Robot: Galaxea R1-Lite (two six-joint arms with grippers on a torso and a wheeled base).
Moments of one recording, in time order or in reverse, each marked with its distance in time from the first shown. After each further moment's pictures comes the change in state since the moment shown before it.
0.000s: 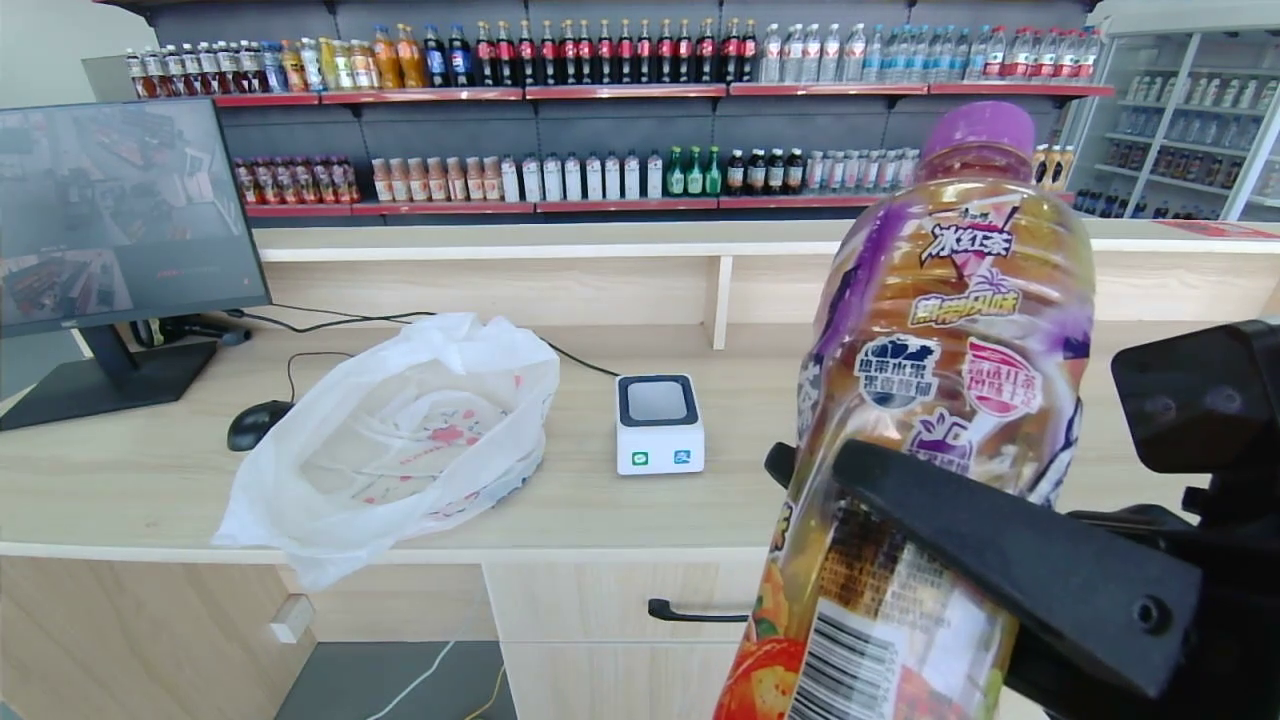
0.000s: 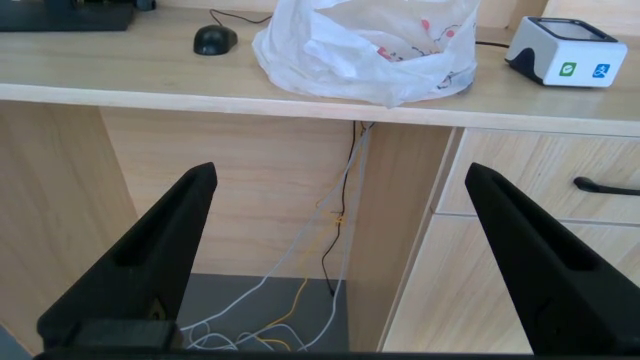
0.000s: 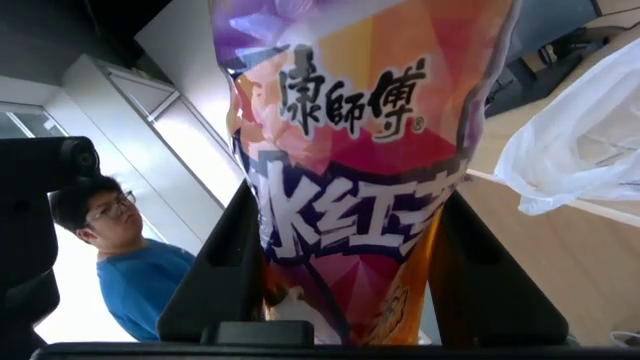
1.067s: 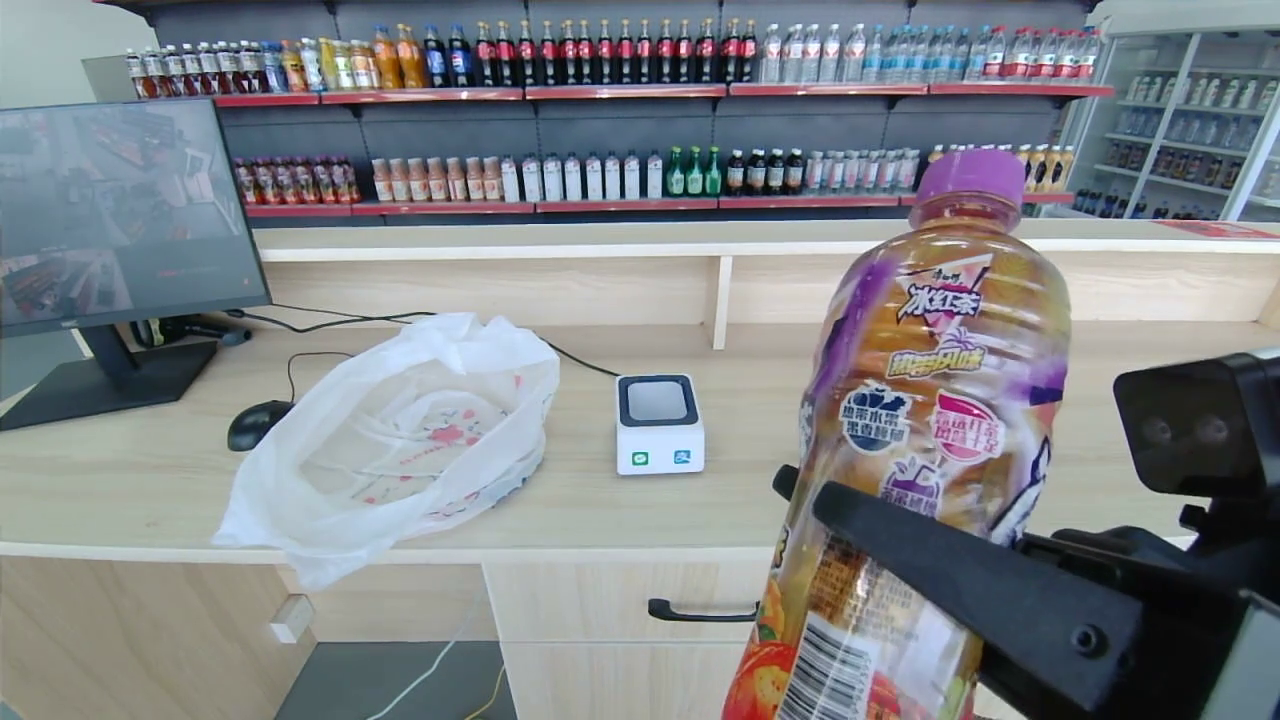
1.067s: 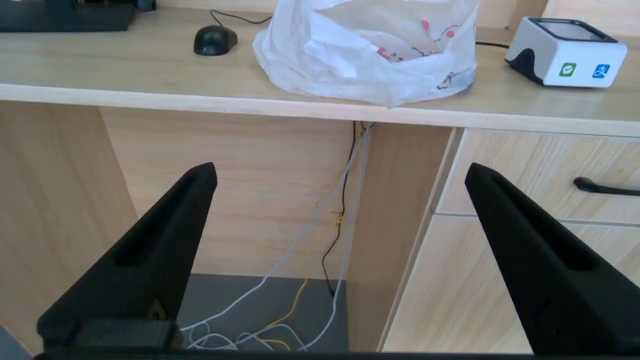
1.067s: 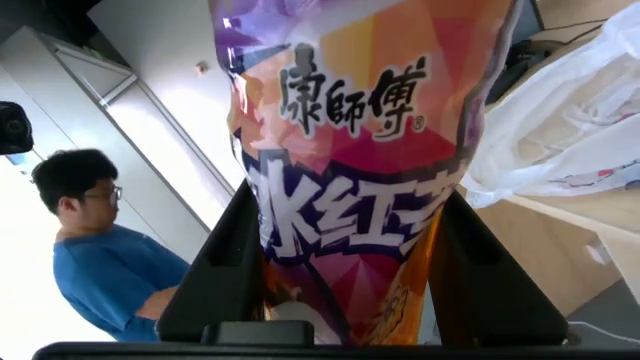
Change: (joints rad) left arm 0.000 0.000 0.000 -0.001 0.000 0.000; right arm -0.035 0.006 0.051 0.000 -0.004 -0.103
